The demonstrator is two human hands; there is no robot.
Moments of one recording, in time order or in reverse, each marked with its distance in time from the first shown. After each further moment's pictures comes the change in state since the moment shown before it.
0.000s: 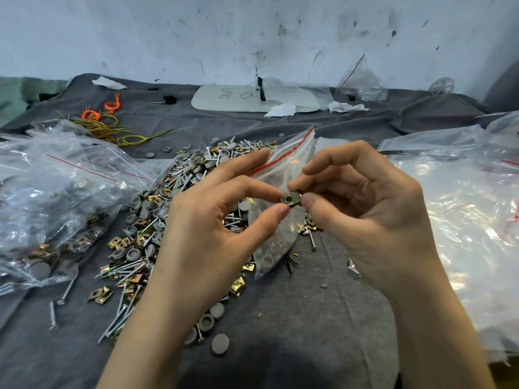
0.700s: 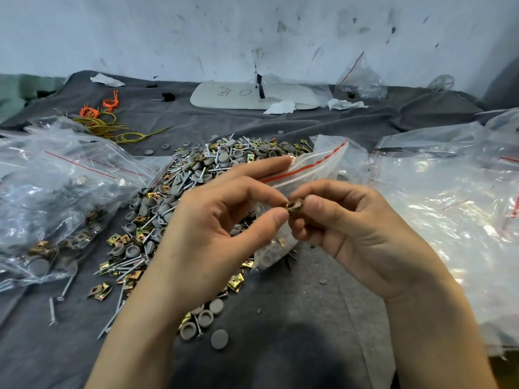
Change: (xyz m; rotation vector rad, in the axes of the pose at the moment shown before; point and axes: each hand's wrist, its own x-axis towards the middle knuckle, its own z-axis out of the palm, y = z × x) left_hand -0.001 0.007 -0.002 -0.283 -0.153 -0.067; right_hand -0.003 0.012 -0.005 0.631 -0.121 0.527
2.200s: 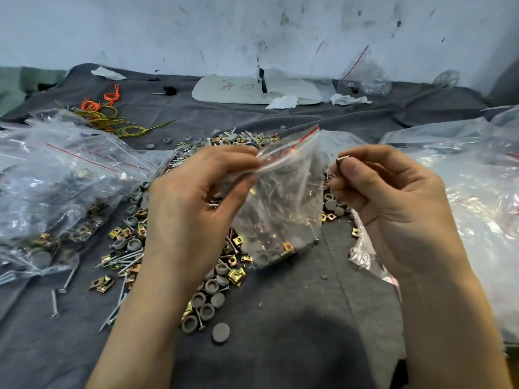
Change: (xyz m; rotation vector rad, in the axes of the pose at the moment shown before) left_hand 0.005 -0.017 -0.010 0.415 0.285 0.194; right_hand 0.004 -0.003 -0.019 -0.135 0.314 -0.387
